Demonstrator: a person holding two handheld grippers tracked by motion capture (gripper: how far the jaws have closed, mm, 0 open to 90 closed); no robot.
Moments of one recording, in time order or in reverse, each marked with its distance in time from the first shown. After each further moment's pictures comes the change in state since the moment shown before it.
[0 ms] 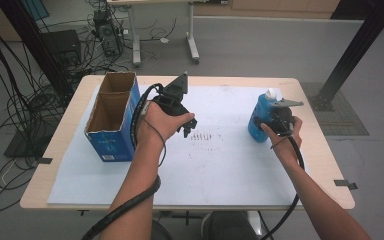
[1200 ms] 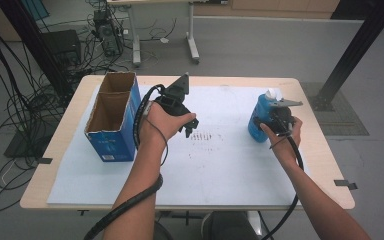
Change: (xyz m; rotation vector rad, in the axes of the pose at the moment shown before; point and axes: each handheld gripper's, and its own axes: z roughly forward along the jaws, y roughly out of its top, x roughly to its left) left arm -0.001 0.005 0.007 0.006 -0.016 0.002; right arm 0.002 0.001 0.000 0.007 -0.015 0.002
